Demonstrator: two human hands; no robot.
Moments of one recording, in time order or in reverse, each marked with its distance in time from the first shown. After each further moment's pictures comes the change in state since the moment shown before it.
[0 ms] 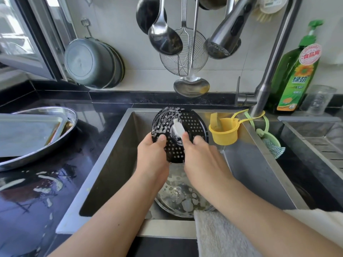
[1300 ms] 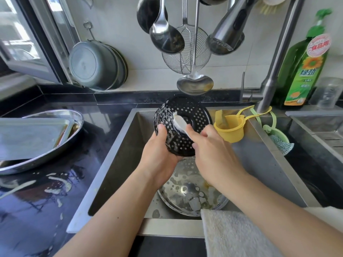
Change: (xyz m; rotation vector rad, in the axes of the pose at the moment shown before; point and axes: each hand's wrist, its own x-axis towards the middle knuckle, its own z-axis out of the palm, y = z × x) left_hand 0.004 0.008 -0.005 -0.171 -0.306 -0.132; right_hand 0.005 0.019 0.006 0.270 0.149 -0.006
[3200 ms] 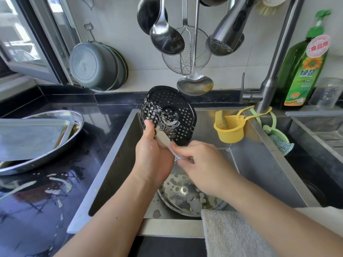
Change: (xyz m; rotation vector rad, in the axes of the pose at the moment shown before) left_hand 0.014 0.000 -0.018 0.210 -0.034 0.170; right_hand -0.013 -0.013 0.001 0.300 -0.152 -0.154
